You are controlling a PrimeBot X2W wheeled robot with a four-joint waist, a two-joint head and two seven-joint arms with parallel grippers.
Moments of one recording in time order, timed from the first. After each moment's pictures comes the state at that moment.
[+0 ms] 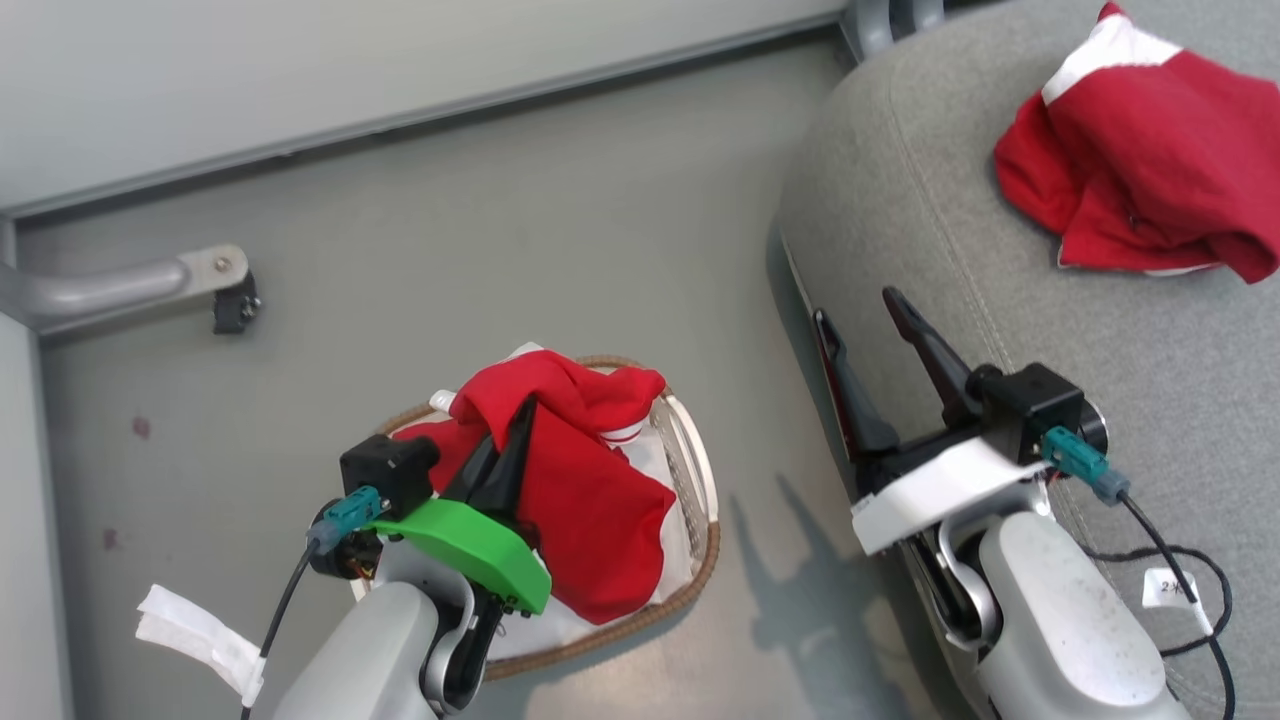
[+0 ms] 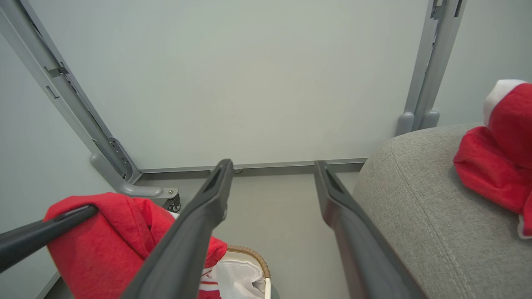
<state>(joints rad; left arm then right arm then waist) -0.40 0.14 -0.56 0.54 -0.66 -0.13 -0.26 -0.37 -0.05 0.24 0.28 0.26 0.13 -0.26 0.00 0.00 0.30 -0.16</state>
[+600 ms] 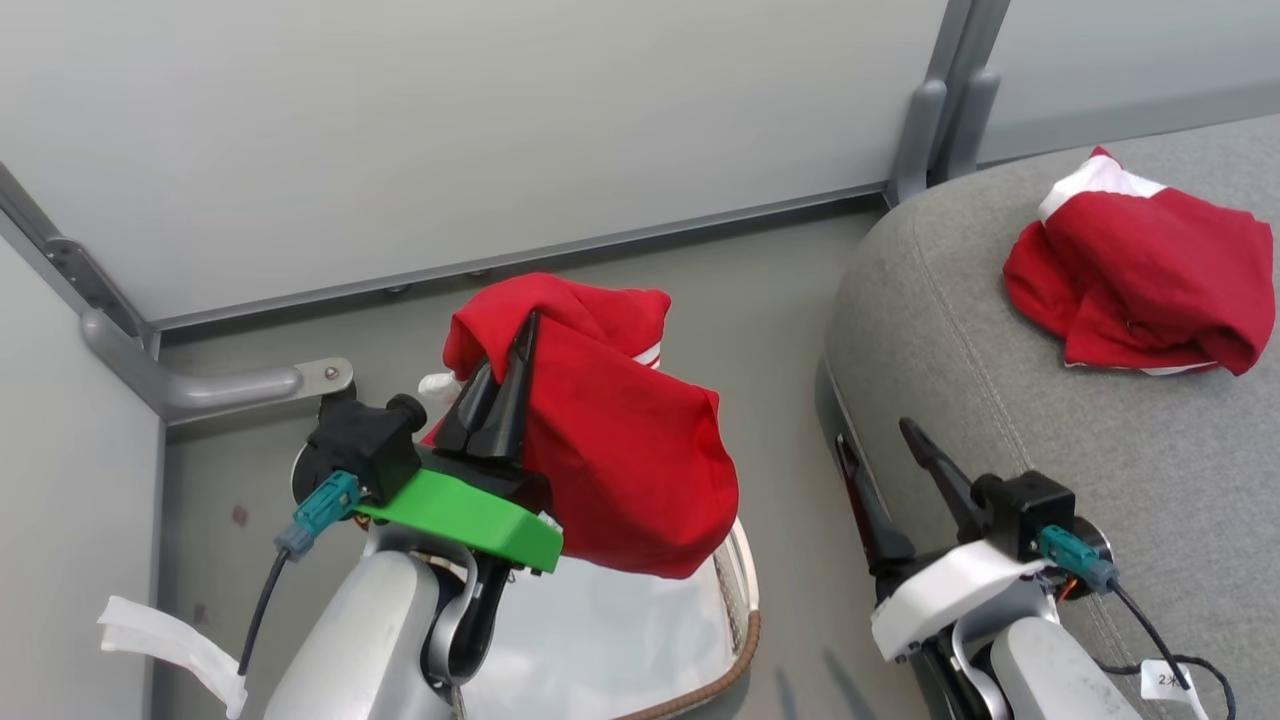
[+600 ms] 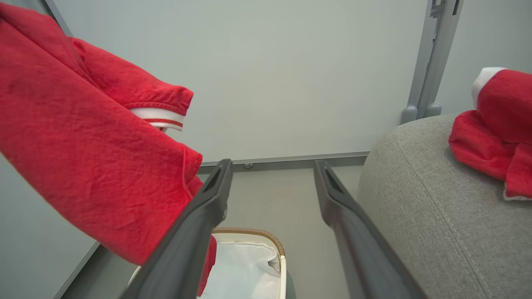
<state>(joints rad) -0.35 0.10 -0.43 0.25 -0.51 -0.13 -0.26 -0.22 -0.05 0.22 0.35 0.27 0.13 -0.26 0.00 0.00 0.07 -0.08</state>
